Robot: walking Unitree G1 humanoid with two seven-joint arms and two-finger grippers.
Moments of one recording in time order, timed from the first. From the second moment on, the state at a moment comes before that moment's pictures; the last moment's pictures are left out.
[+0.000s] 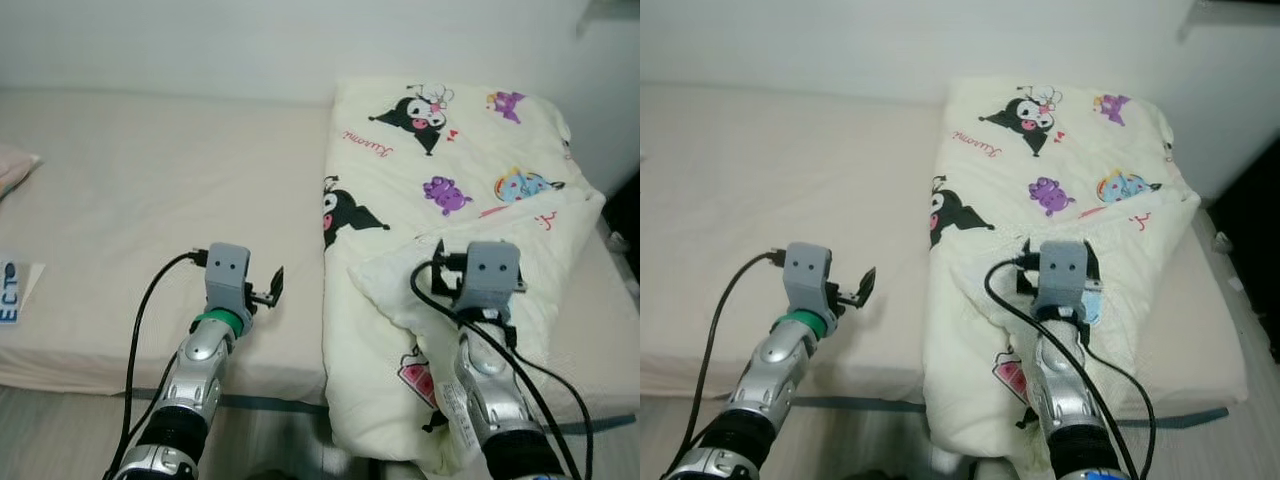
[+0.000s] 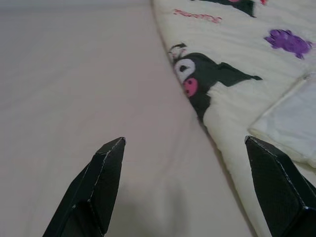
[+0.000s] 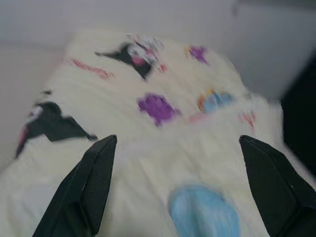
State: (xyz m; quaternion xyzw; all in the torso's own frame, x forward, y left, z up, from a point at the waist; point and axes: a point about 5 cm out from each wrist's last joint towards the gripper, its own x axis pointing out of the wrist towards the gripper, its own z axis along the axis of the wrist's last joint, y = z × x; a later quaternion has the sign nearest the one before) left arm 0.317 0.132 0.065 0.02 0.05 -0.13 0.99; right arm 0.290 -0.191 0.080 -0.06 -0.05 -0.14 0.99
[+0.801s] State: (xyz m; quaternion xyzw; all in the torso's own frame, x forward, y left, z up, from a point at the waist) left arm 0.312 0.129 0.052 0.01 0.07 -0.11 0.99; right arm 0.291 -0.172 0.060 0.02 0.00 -0.04 1.00
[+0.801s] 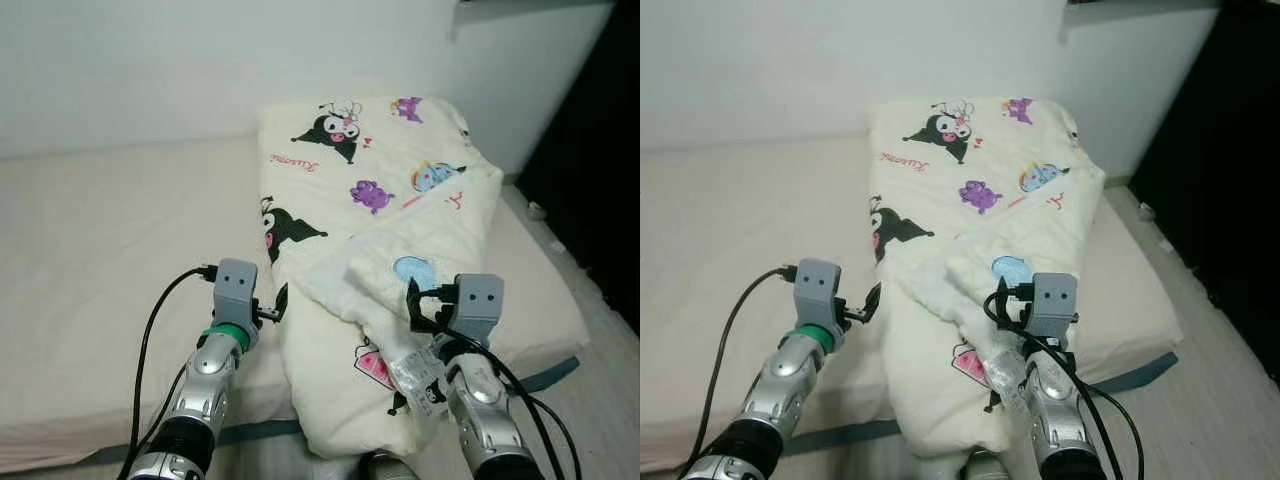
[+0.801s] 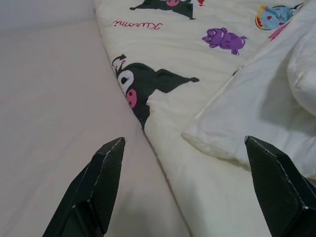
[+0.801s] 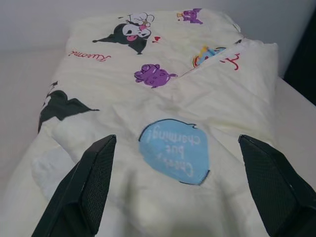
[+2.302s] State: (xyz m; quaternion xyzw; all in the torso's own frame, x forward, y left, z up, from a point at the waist) left arm 0.316 0.117 0.058 0.03 0.06 -0.15 0.99; right arm 0.277 -0.177 0.053 0.04 0.01 -0.08 1.00
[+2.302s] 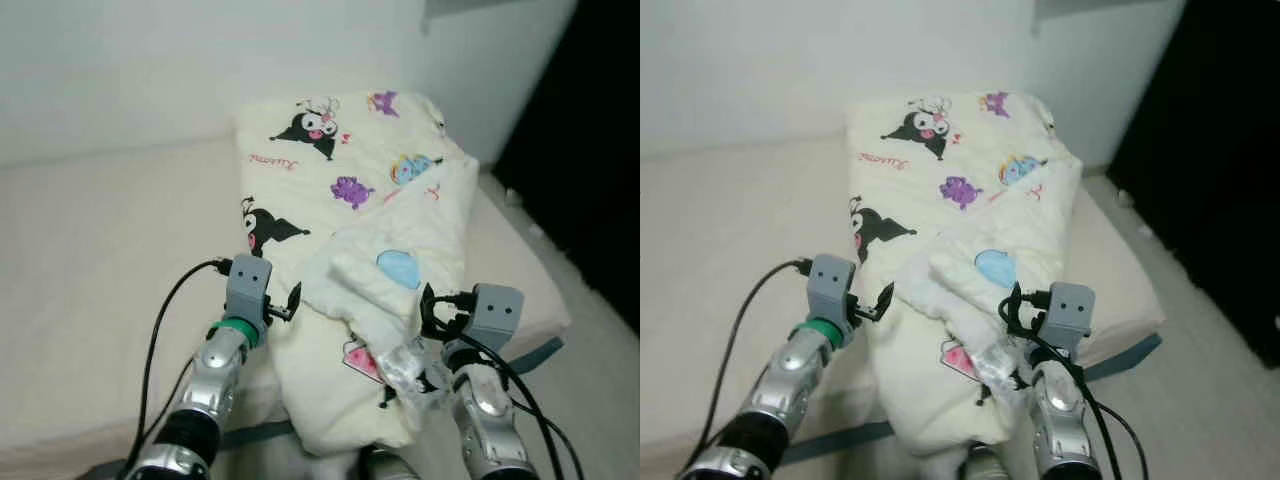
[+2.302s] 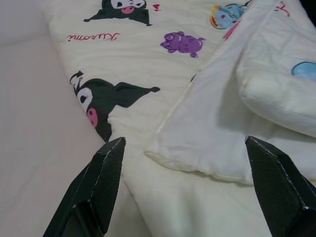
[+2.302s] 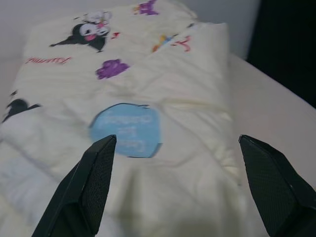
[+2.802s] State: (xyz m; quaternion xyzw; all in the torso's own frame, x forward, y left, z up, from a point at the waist) left arm 0.312 0.120 0.051 0.02 0.07 -0.14 0.99; right arm 0.278 -0.177 0.053 0.04 0.01 -0.07 1.00
